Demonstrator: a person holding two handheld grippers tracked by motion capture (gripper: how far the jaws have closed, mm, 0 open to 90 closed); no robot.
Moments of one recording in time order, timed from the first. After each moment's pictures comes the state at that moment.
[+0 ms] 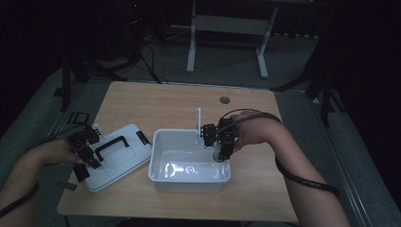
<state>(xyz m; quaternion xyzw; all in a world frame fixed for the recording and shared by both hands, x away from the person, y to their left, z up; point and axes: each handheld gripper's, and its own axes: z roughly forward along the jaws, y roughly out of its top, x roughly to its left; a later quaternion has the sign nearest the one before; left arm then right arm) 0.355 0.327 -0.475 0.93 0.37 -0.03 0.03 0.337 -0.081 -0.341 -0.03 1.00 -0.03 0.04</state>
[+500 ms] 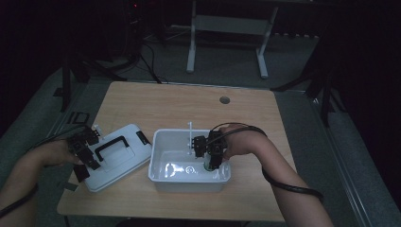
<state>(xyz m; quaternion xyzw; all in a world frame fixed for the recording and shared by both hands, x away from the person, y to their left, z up) 0.353 0.329 -0.479 0.93 0.37 -0.03 0.03 0.336 -0.064 -0.394 -0.04 1.00 -0.02 0.03</state>
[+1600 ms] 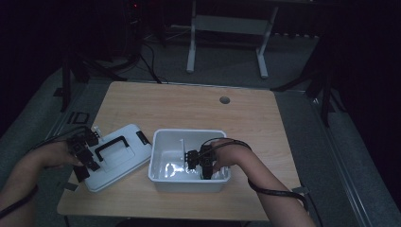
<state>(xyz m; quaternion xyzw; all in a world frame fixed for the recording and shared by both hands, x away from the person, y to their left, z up) 0.351 0.331 -0.483 0.93 0.36 -0.03 0.03 0.342 -0.047 -0.474 -0.03 1.00 -0.06 0.01</state>
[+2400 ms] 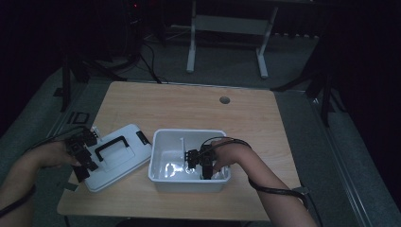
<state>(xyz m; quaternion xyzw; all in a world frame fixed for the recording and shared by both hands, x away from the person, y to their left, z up) 0.349 0.333 -0.480 0.93 0.36 -0.03 0.03 0.343 -0.048 -0.469 -0.02 1.00 -0.06 -0.01</state>
